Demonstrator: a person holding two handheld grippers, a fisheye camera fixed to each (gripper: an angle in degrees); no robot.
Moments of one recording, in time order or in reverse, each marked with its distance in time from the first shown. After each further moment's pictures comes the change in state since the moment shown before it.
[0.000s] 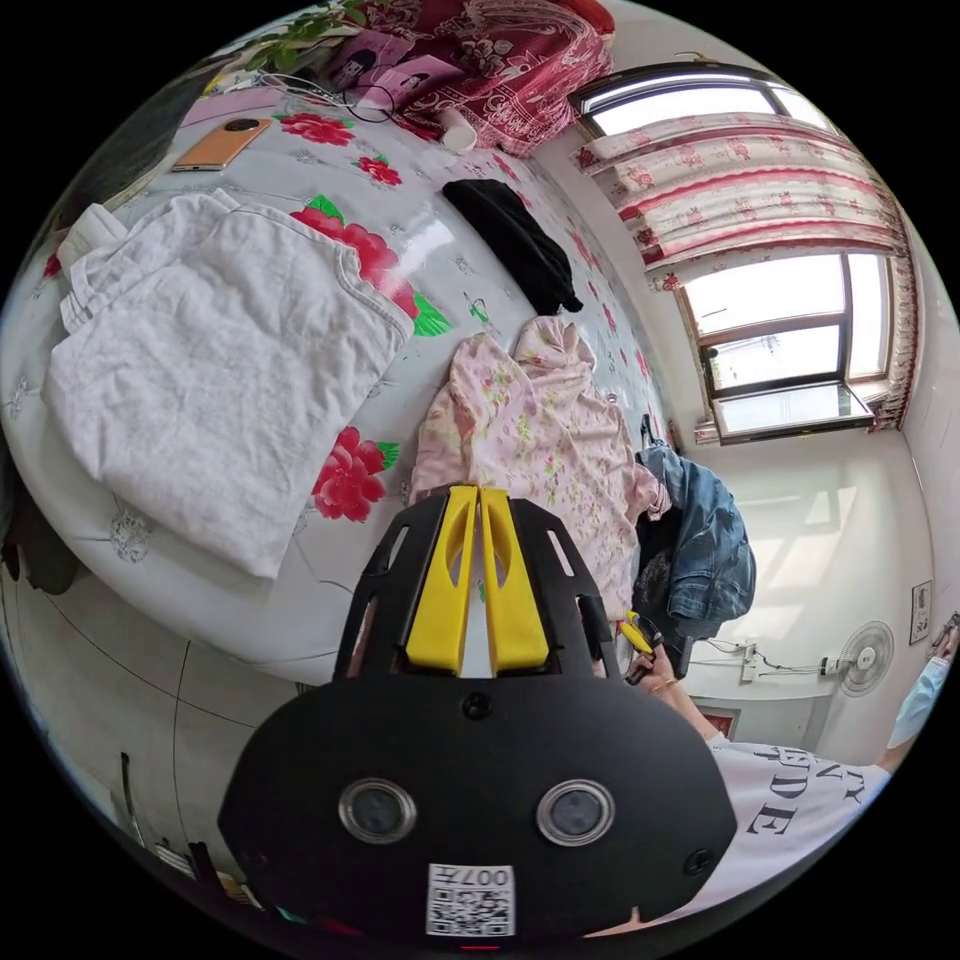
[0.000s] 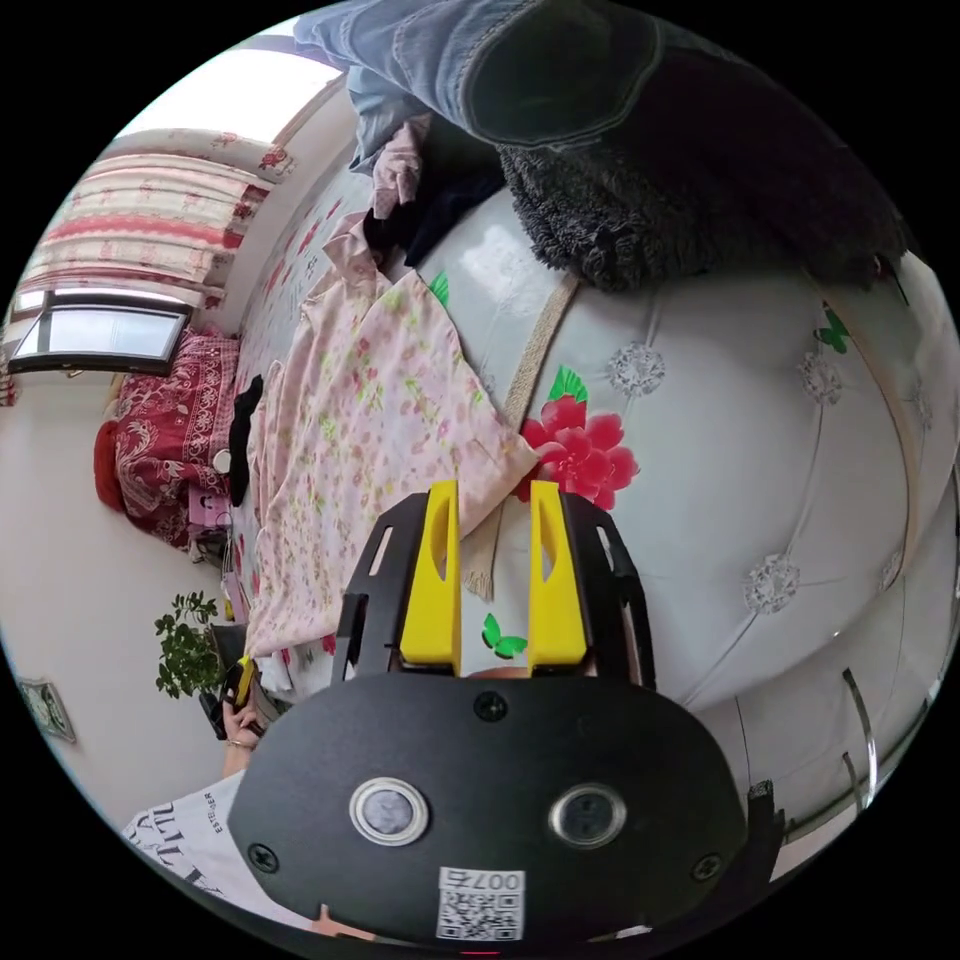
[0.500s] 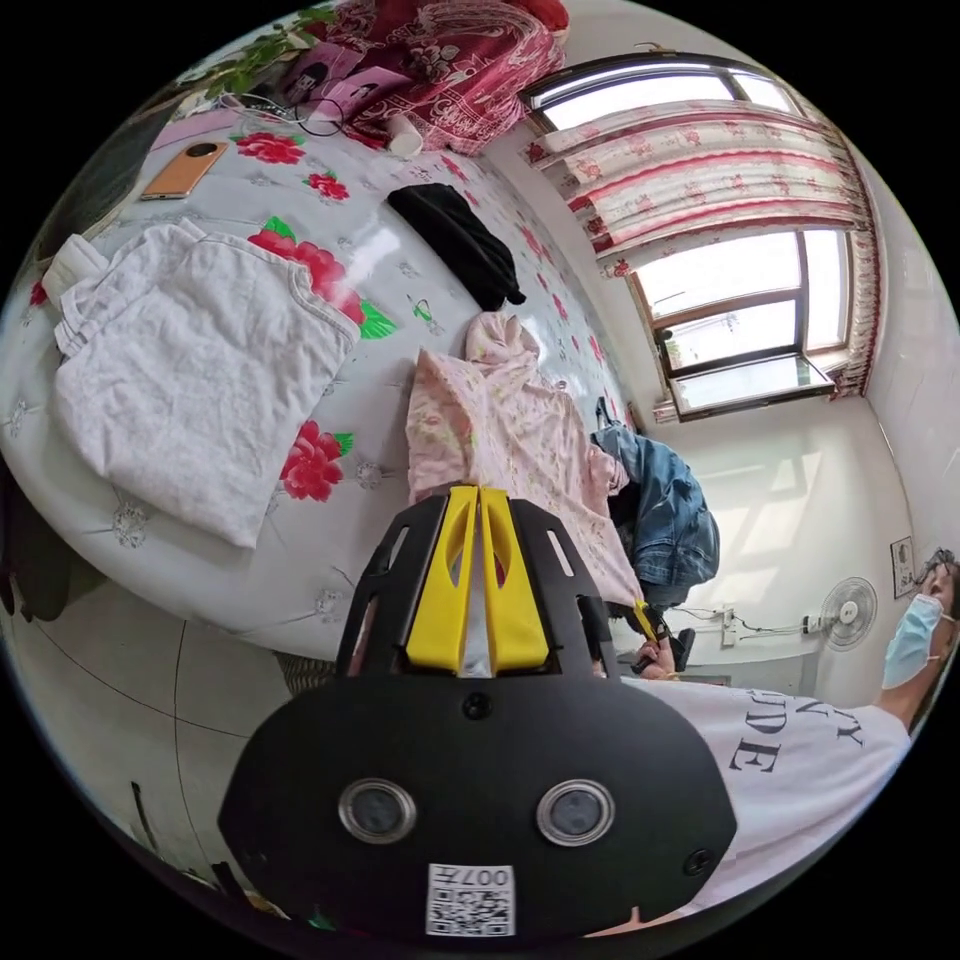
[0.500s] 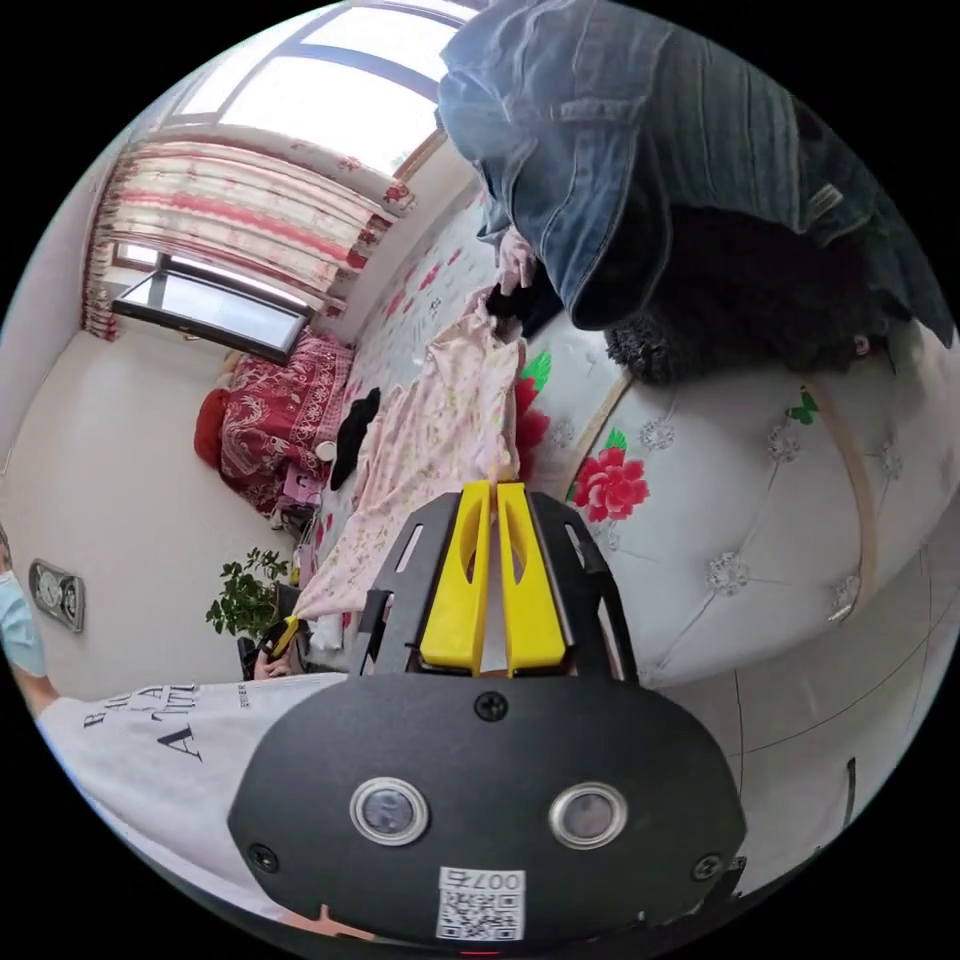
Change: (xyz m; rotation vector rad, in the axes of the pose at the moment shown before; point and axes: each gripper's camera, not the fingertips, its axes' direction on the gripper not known) left arm 0.022 0.039 -0.060 0.002 0.120 0.089; right arm 0.028 0.067 -0.149 0.136 -0.283 -0.203
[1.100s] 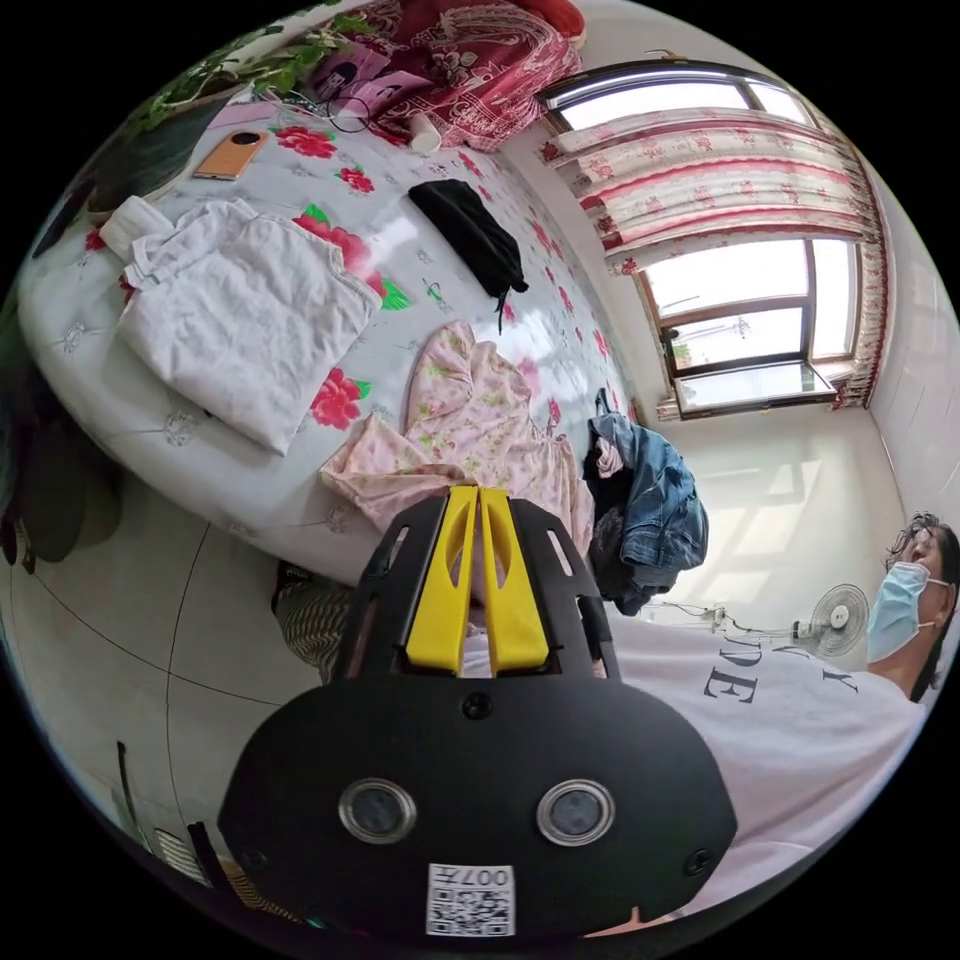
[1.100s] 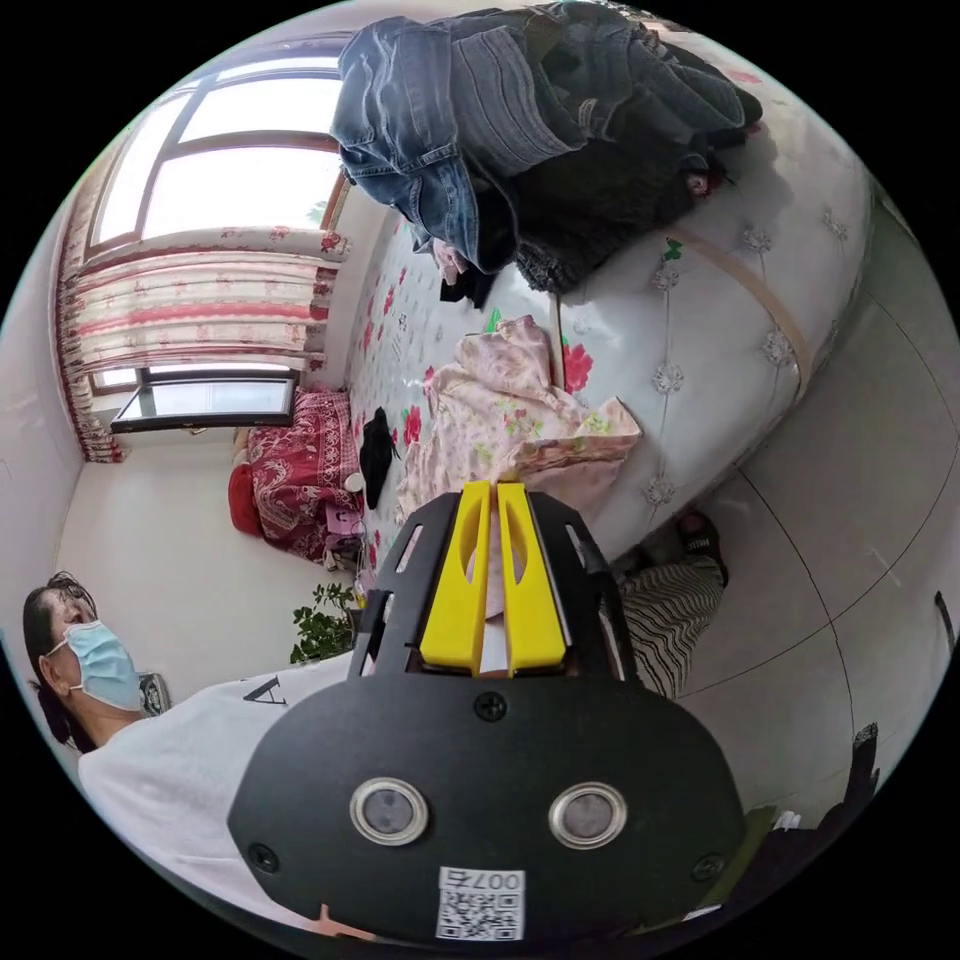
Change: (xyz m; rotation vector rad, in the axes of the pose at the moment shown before) left arm 0.024 0.020 -0.024 -0.036 -0.011 -0.053; right arm 0.024 0.081 -0.075 -0.004 -0.090 0.322
